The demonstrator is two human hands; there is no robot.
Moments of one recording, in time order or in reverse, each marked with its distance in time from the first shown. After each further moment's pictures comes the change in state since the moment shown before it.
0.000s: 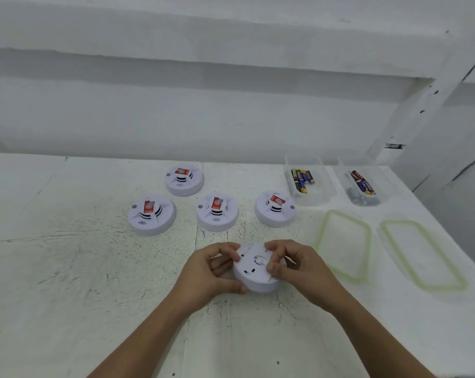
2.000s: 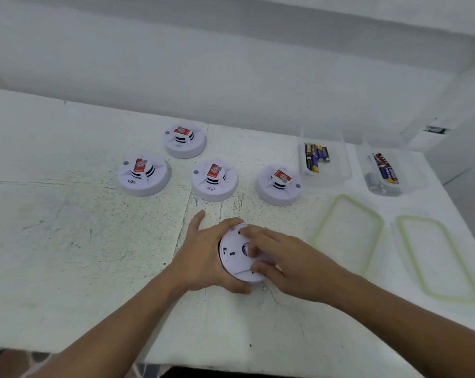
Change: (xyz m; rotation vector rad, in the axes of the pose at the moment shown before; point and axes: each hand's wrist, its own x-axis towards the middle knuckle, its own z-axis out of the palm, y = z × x) left_hand 0.009 -0.014 0.025 0.872 -0.053 0.225; right_hand 0.012 -0.005 -0.014 -0.856 -0.466 -0.458
